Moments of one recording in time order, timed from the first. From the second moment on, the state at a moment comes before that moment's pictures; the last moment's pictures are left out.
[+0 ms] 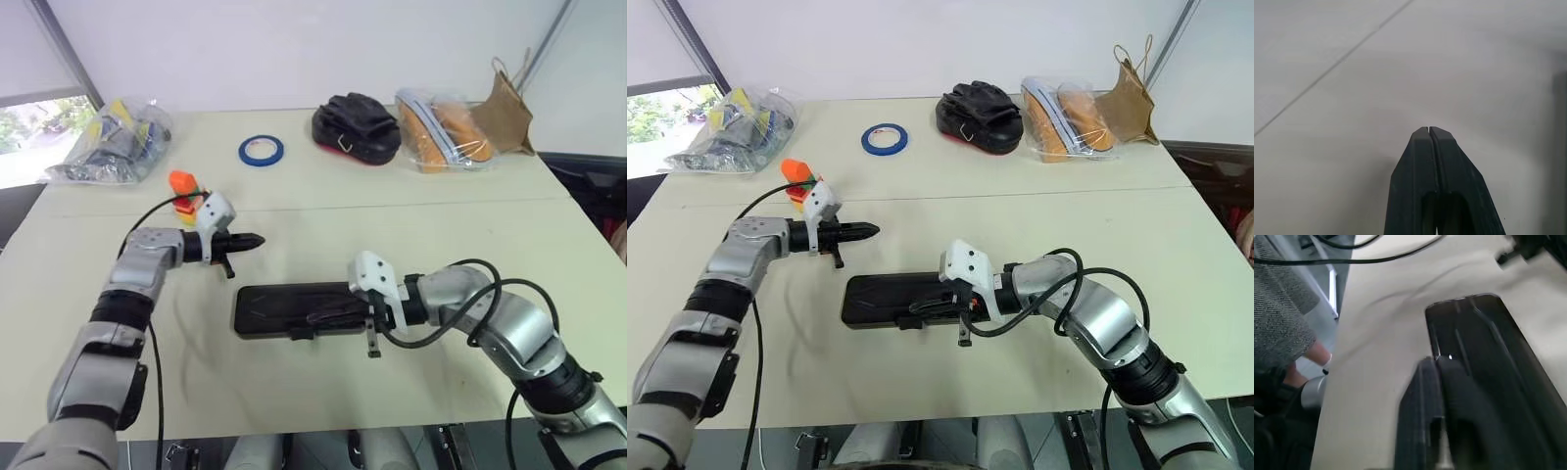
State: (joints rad) left arm -0.83 0.52 -0.16 0.79 -0.19 0.07 -1.14; right arm -0.46 -0.66 0.42 -0.48 0.45 0.71 0.98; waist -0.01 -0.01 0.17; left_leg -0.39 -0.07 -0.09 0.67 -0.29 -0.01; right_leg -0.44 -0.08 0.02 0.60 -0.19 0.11
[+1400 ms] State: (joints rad) left arm -0.94 0.37 -0.30 0.83 -0.03 0.04 -1.55; right arm -0.55 -0.56 0.80 -0.56 0.01 0.94 0.68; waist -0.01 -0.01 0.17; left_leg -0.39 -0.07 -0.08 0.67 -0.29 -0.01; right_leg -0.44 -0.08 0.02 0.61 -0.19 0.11
